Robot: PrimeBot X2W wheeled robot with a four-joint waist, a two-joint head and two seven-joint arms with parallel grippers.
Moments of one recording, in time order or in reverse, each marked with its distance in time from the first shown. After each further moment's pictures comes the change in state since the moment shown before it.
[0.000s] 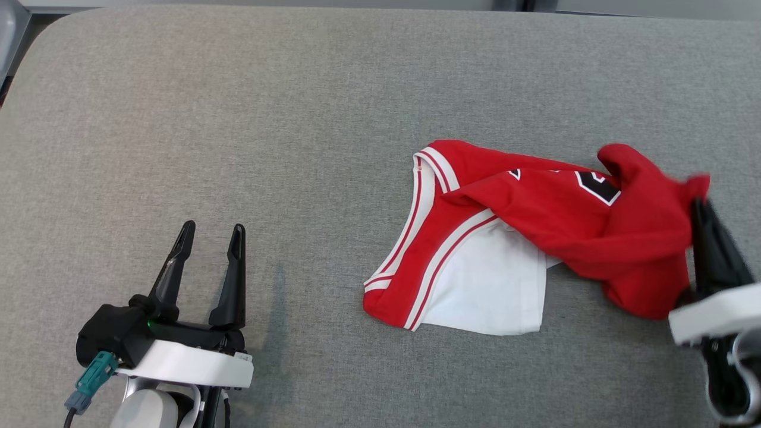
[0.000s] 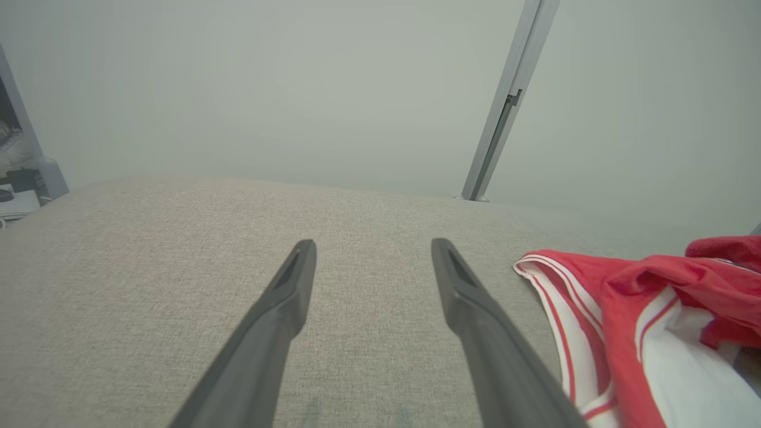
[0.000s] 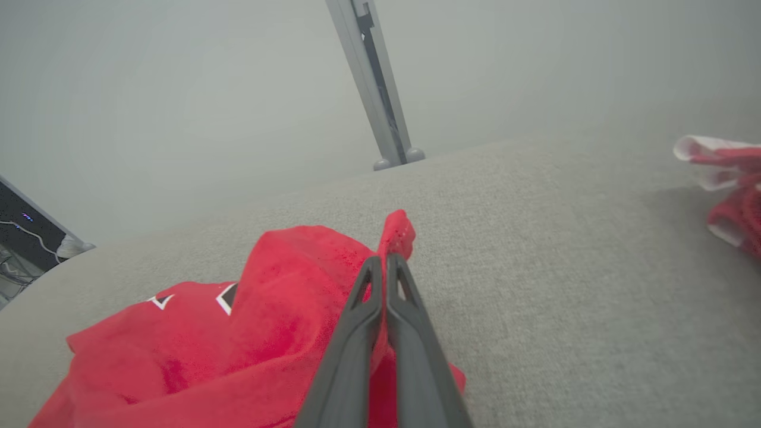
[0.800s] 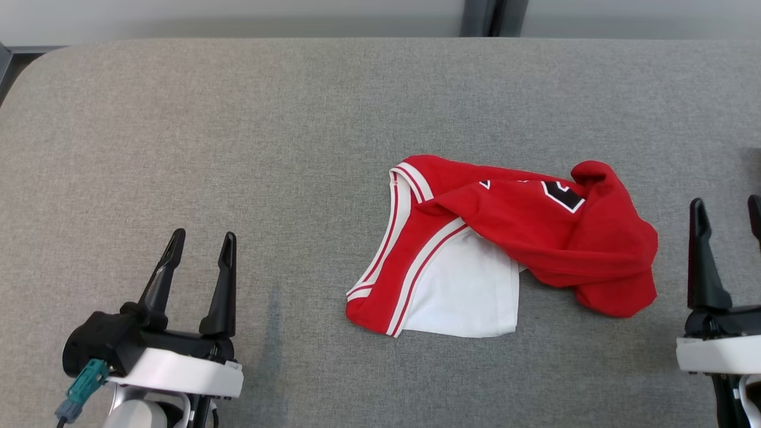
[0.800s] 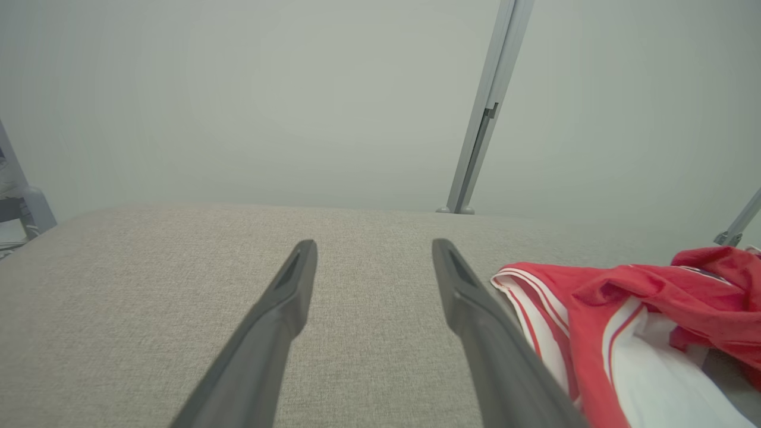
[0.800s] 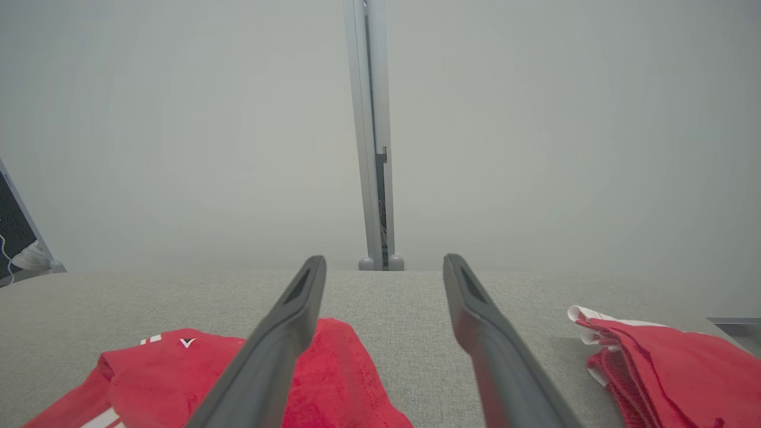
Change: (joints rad) left arm 0.029 0.036 -0.003 -0.037 0.001 0.019 0.023; right arm 0.128 -0.017 0.017 -0.126 -0.187 0.000 -0.264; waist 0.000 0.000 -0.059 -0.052
